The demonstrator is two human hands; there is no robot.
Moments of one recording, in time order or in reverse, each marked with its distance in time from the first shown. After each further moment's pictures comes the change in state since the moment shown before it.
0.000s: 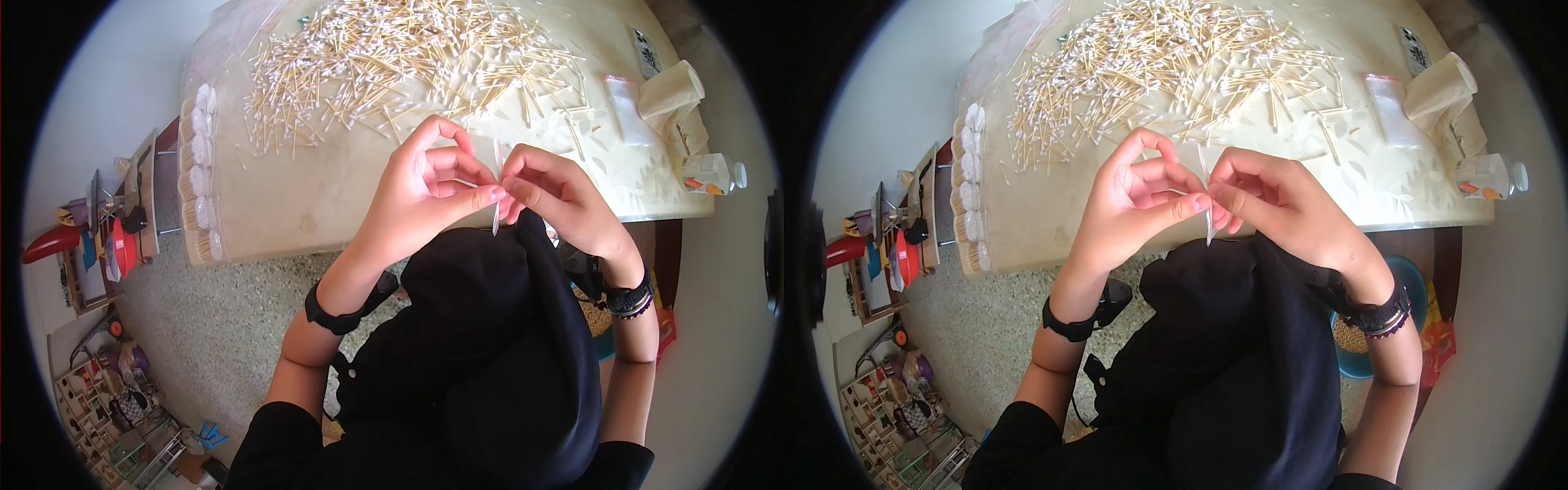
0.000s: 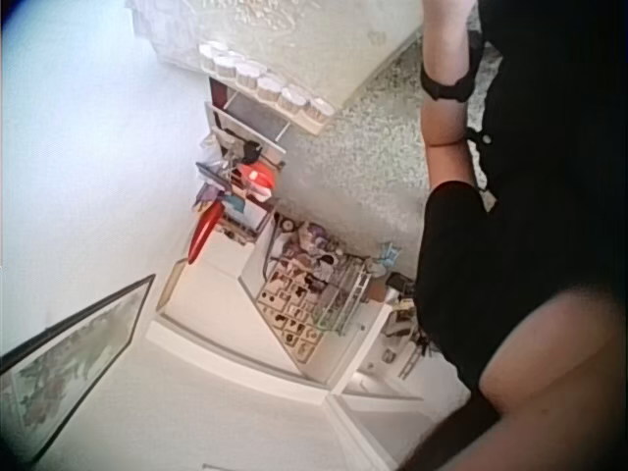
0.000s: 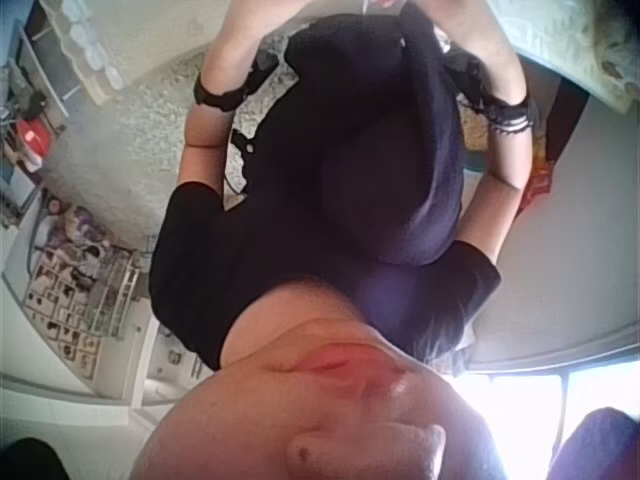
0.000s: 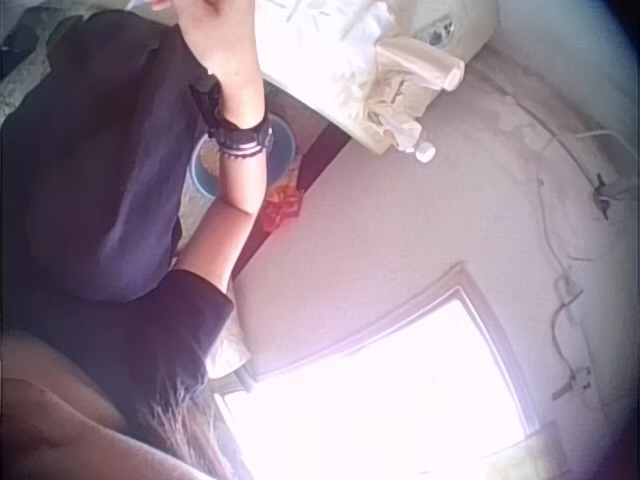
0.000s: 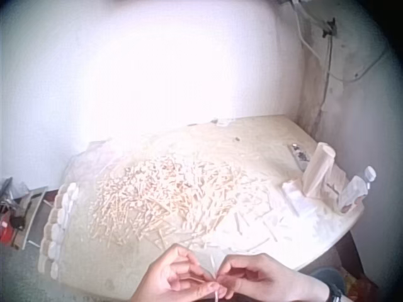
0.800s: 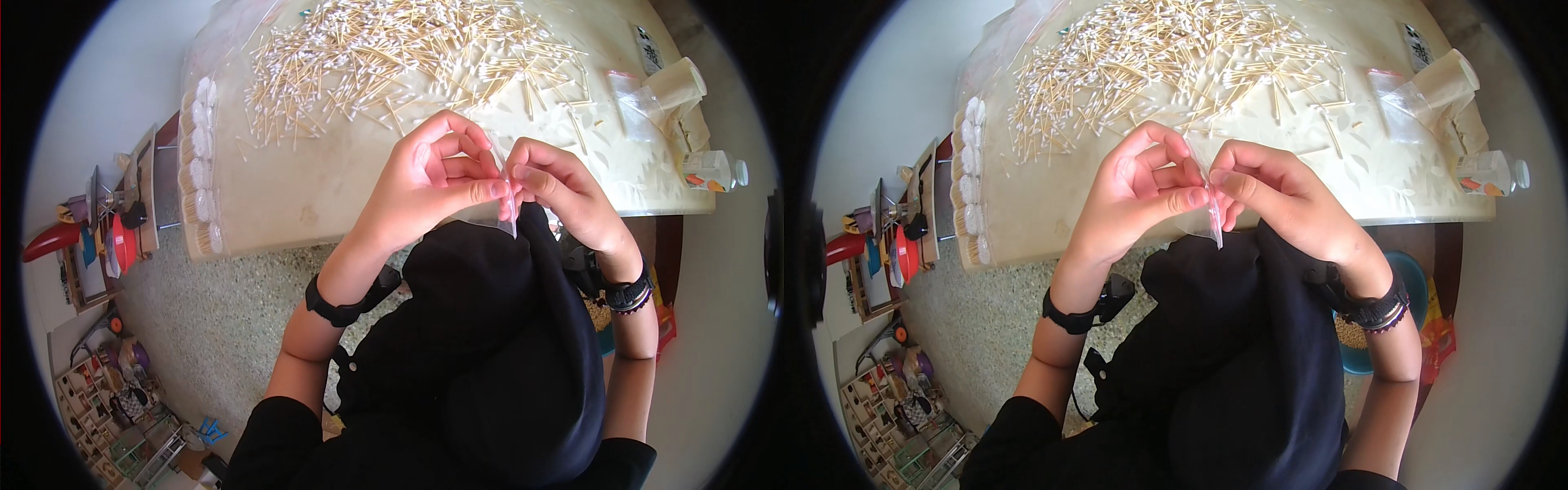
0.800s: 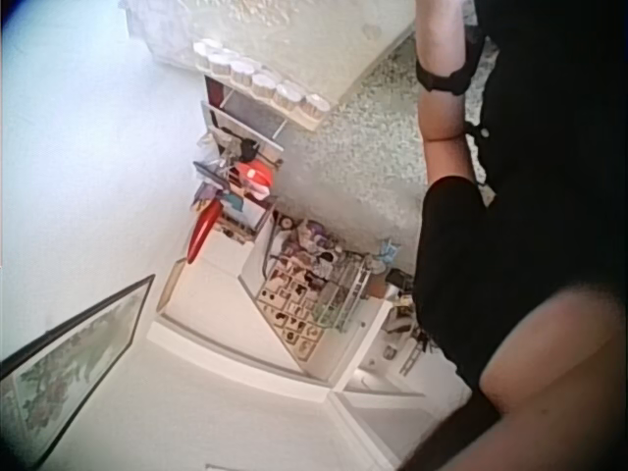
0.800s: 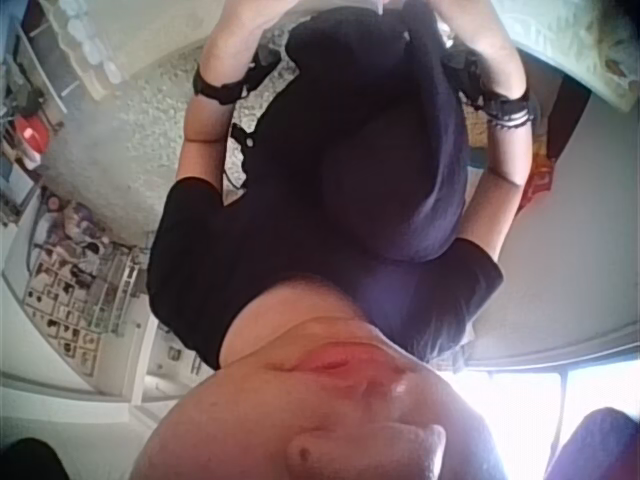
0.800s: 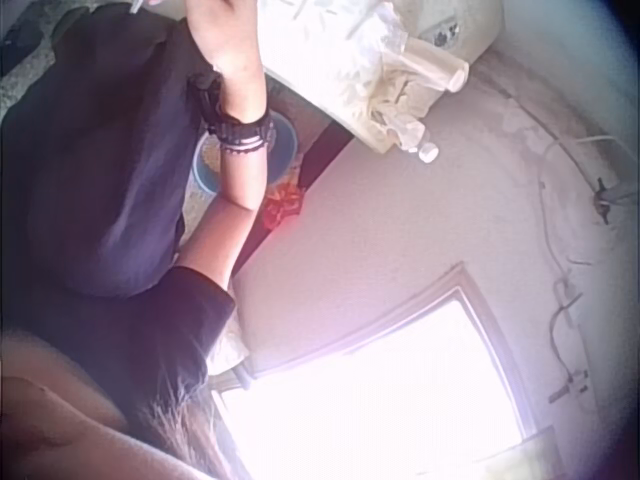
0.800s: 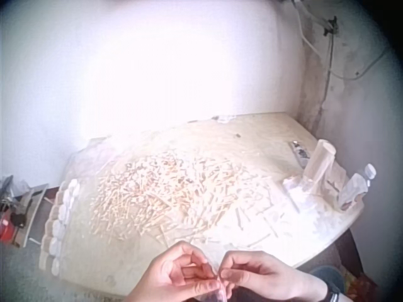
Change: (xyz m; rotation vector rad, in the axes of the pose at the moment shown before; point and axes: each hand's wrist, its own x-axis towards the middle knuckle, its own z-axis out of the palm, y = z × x) left_hand -0.001 -0.003 -0.002 -0.147 -0.087 0.073; right_hand 0.000 0.007 0.003 0.206 -0.043 -0.023
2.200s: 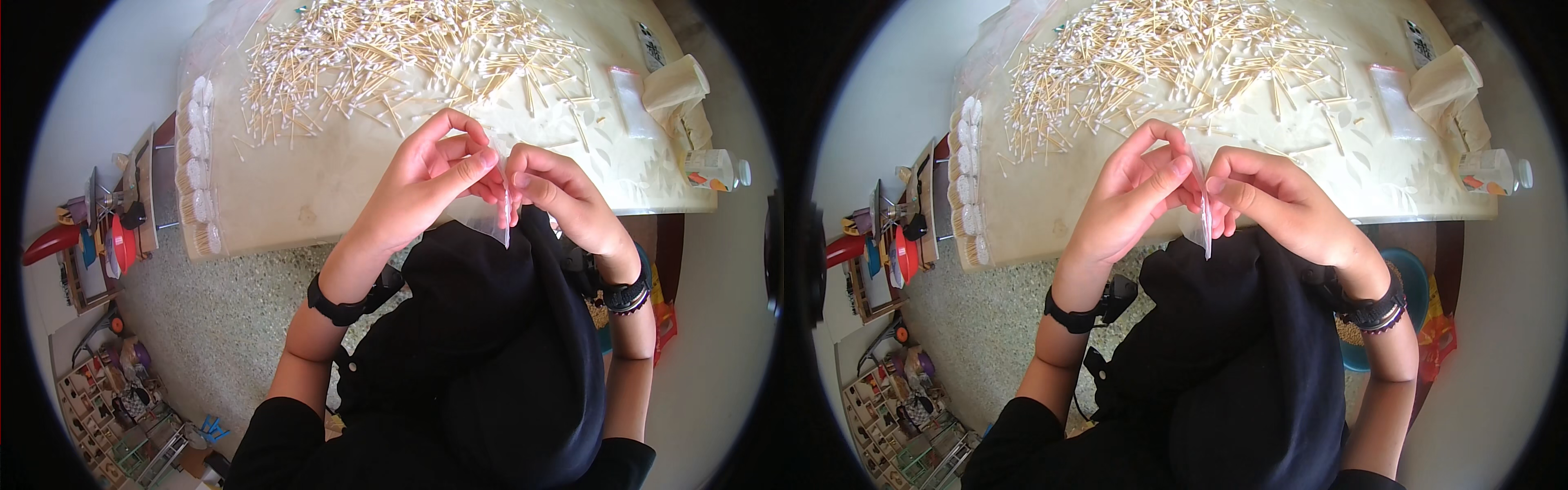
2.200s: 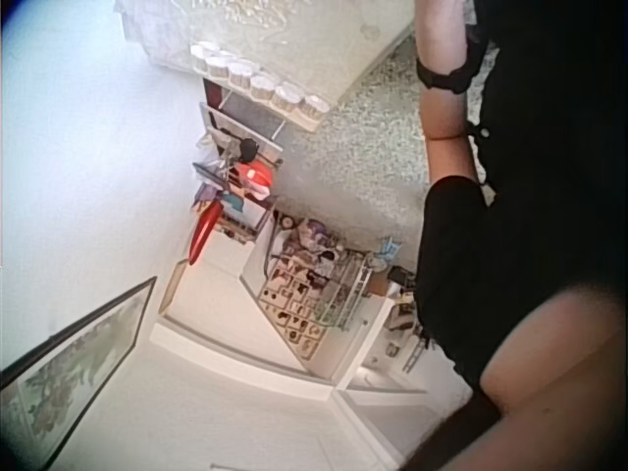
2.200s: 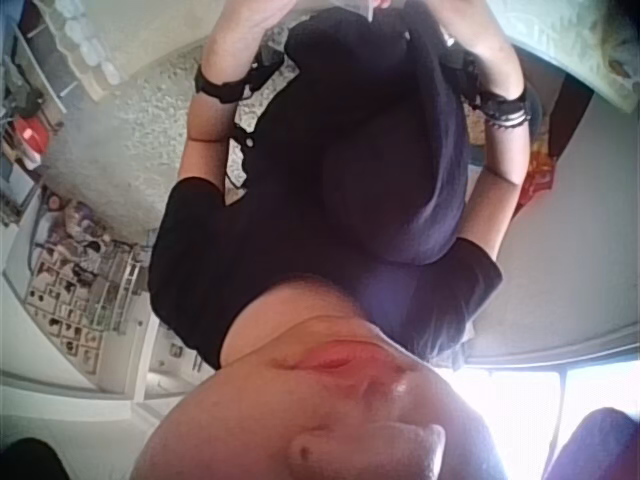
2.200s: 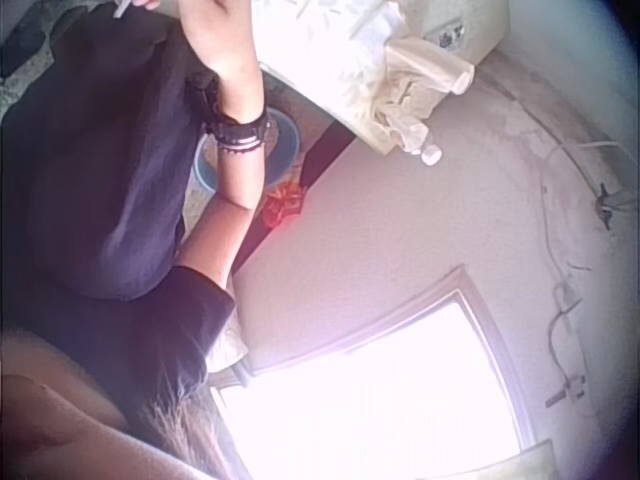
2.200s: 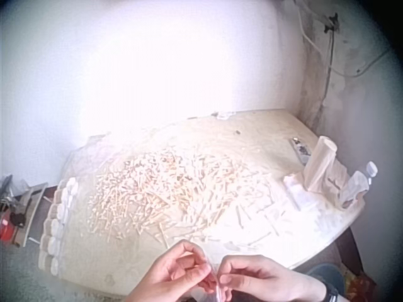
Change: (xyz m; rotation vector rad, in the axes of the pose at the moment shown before) left_hand 0.002 -0.004 0.000 -0.104 0.012 -0.074; right_hand 0.000 0.004 -0.001 -0.056 -0.057 -0.036
